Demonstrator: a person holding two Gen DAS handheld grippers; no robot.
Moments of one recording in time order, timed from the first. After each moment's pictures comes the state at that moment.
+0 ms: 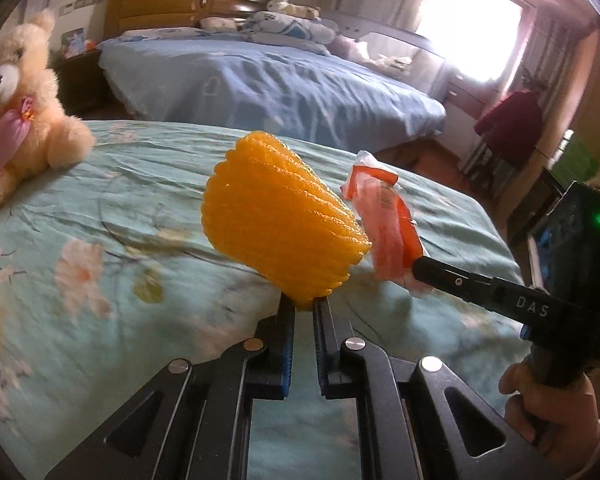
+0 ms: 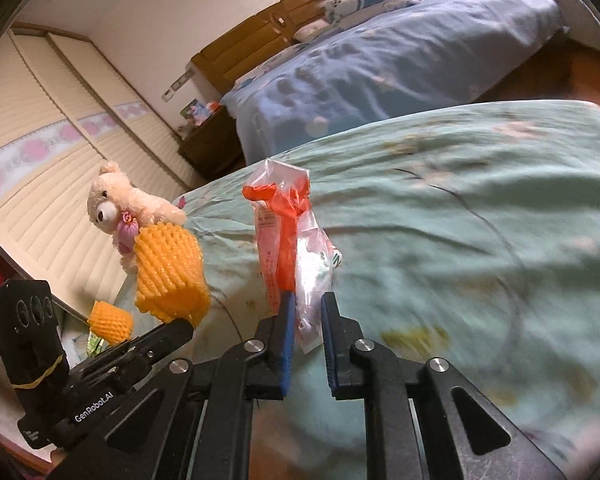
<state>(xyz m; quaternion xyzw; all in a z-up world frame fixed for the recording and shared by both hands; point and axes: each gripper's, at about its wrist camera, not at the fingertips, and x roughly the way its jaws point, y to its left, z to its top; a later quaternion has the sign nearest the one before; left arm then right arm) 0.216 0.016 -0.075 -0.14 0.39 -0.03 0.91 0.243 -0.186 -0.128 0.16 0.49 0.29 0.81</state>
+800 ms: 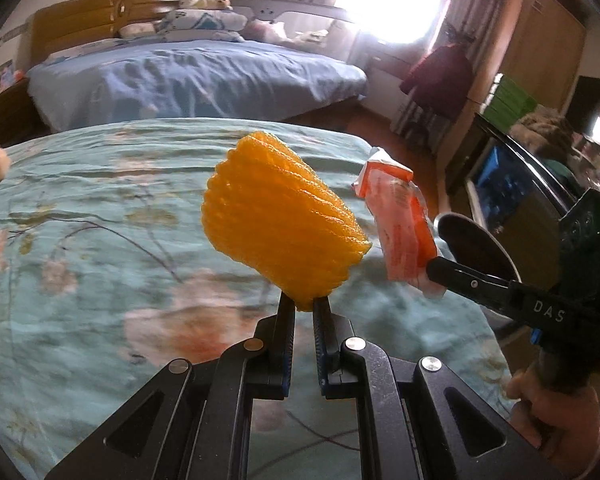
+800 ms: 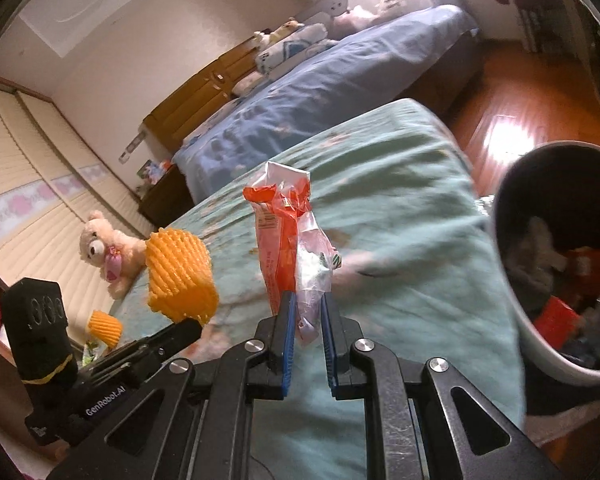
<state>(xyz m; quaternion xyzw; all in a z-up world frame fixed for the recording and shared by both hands) 0.180 -0.085 -0.061 -0.09 0.40 -0.15 0.90 0.140 -0.322 -0.097 0.21 0.45 0.17 0.85</state>
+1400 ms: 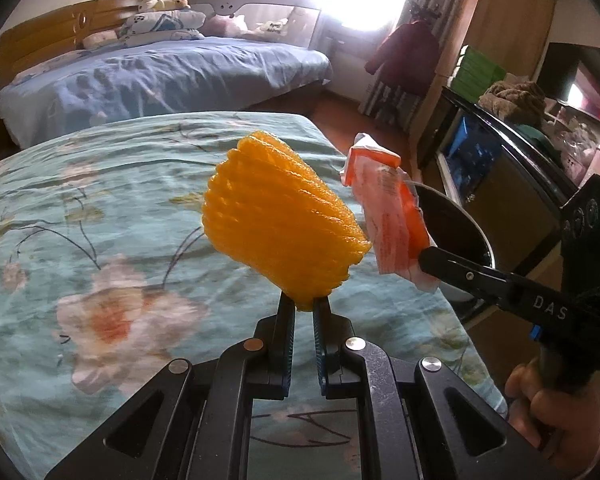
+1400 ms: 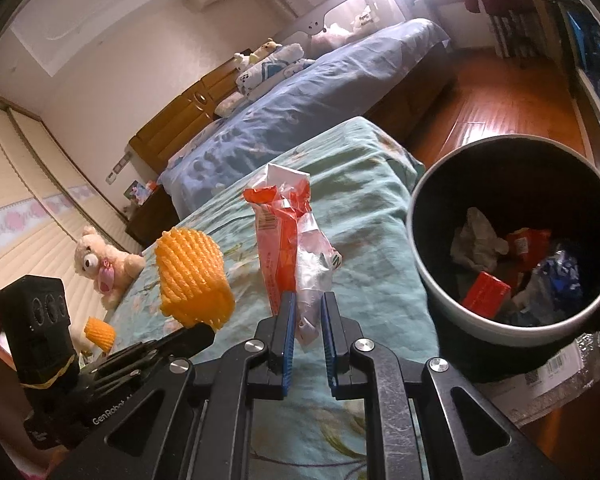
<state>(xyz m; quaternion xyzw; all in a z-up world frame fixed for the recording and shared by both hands) 0.170 -0.132 -0.059 -0.06 0.41 -0.19 0.89 0.105 -0.362 -0.087 0.22 0.42 0.14 0.87</state>
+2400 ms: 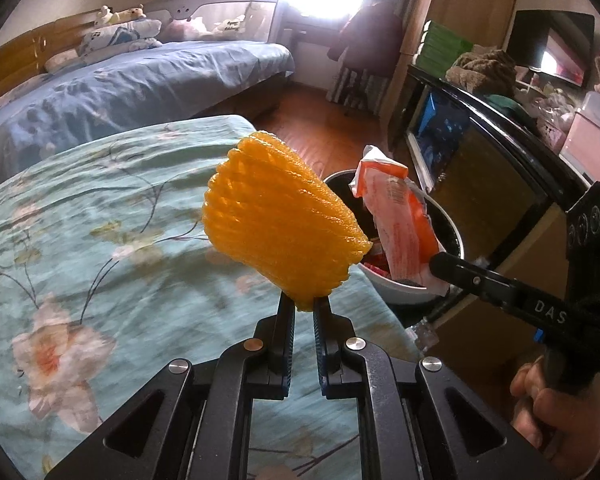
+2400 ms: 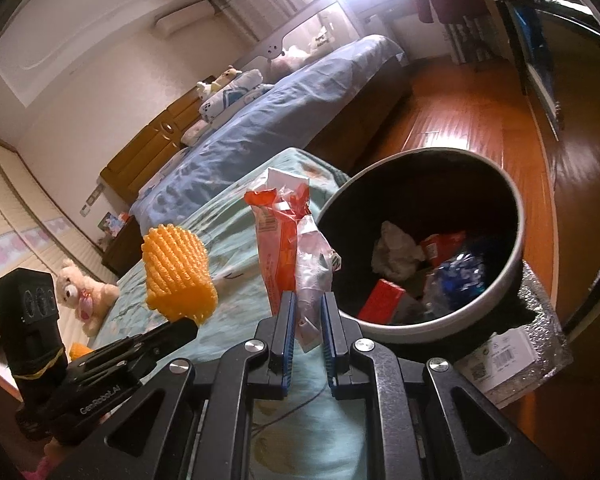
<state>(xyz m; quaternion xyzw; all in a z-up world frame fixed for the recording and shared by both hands) 0.179 -0.203 -0.052 -0.02 0.41 -0.23 0.88 0.072 -0.432 -0.081 0.24 0.40 0.07 0.88</state>
